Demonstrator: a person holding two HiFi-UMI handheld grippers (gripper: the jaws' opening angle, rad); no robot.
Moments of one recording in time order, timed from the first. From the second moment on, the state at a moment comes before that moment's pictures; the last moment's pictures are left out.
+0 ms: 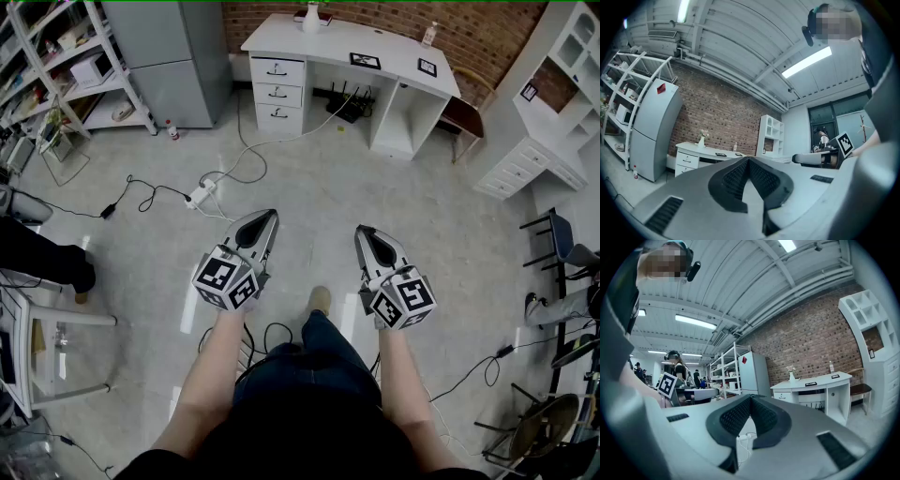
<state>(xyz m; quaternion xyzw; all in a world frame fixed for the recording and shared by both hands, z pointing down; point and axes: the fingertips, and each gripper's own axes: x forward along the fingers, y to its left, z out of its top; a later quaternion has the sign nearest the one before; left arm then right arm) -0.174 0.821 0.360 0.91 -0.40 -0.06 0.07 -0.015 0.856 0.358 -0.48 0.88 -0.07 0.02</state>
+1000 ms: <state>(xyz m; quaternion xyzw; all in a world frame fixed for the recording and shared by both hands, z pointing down) -0.107 0.628 0.371 0.90 -0.42 -0.05 0.08 0.067 0.659 0.380 -0.48 0.88 -0.07 0.00</state>
